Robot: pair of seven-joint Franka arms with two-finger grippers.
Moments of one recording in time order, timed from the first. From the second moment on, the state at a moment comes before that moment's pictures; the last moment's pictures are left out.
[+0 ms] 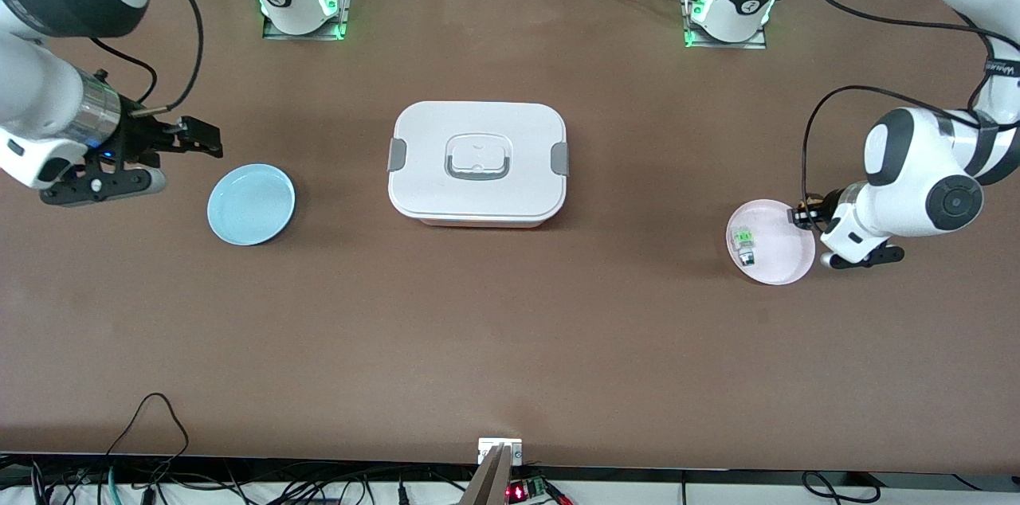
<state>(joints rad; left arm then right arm) 0.47 0.46 -0.42 -1.92 0.23 2.06 -0.22 0.27 0.15 -0.19 -1.56 0.06 1.55 -0.05</state>
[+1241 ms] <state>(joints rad) 0.47 0.54 -0.46 -1.80 0.30 2.17 -0.22 0.01 0.09 0.10 -1.56 -0.03 1.56 0.09</state>
